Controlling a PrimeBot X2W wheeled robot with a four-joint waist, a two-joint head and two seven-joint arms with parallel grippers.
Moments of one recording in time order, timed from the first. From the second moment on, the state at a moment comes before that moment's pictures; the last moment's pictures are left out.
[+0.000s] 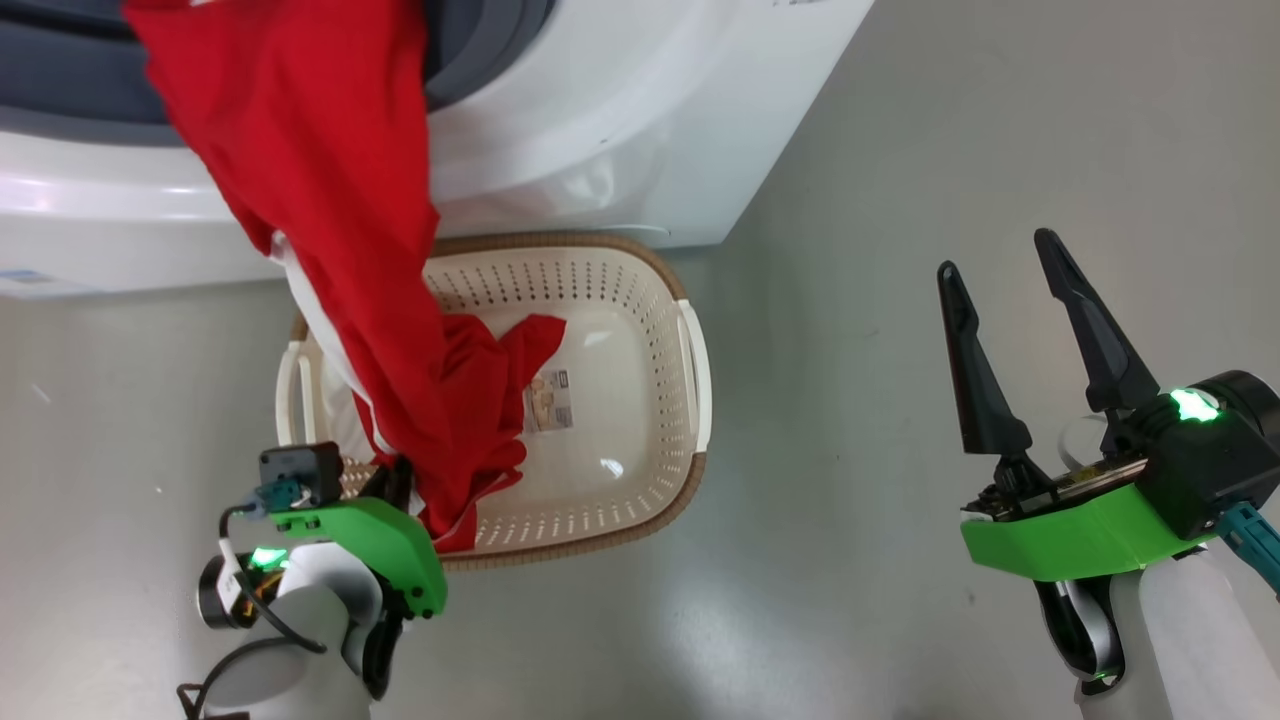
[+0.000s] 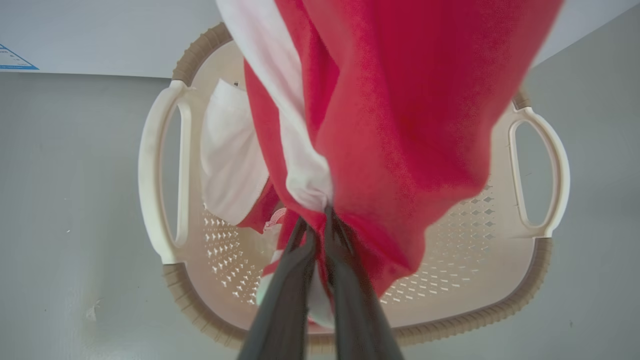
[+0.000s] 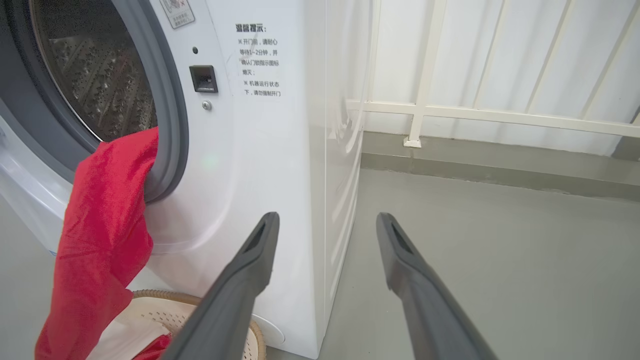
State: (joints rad) left arm -0.71 0.04 -0.30 1.21 -0.50 -0.07 -0.23; right arm -0.24 -0.05 0.04 -0.02 0.14 0.13 -0.26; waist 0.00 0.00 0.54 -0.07
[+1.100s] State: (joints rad) left arm -0.78 0.04 -0.30 1.29 -0.53 -0.05 -0.25; right arm -0.27 -0.05 0.04 -0.03 0.13 0.13 -0.26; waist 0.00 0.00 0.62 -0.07
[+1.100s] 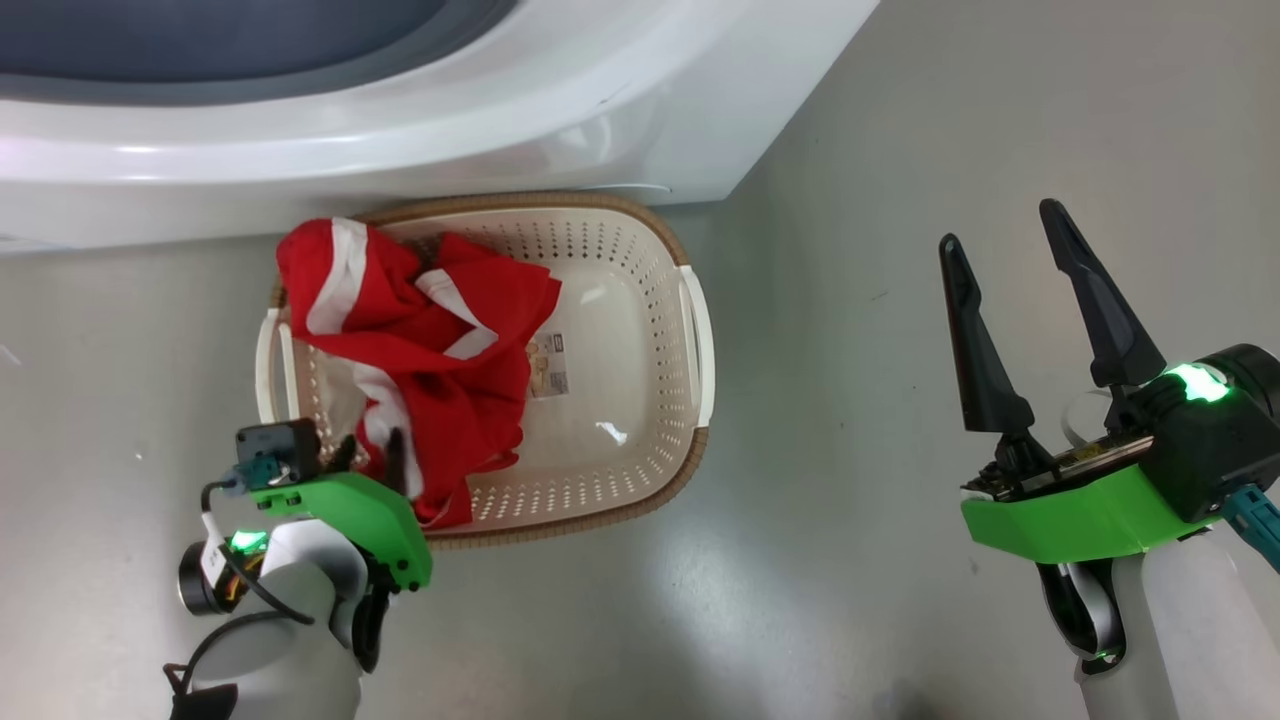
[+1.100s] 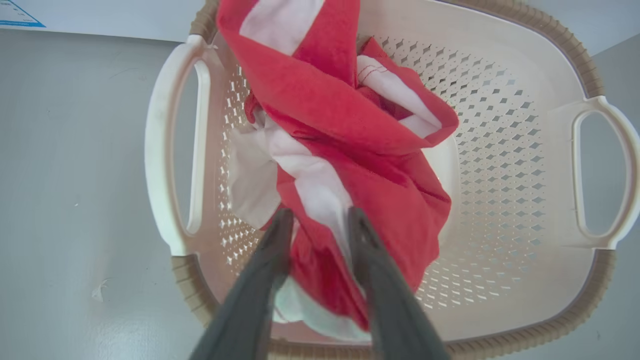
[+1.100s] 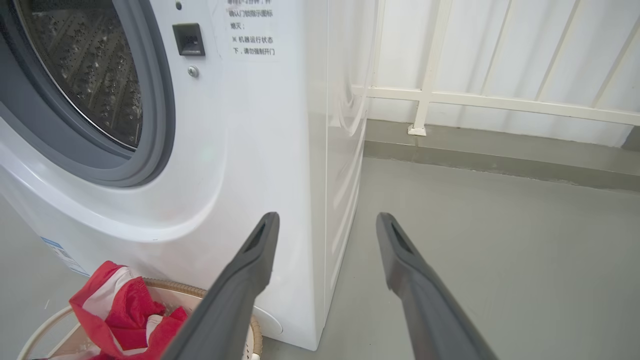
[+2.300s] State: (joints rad) left arm -0.47 0.03 -0.14 0.51 -0.39 -0.06 -0.25; right arm -0.24 -0.05 -0.01 0.04 0.11 0.13 -0.26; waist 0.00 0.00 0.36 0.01
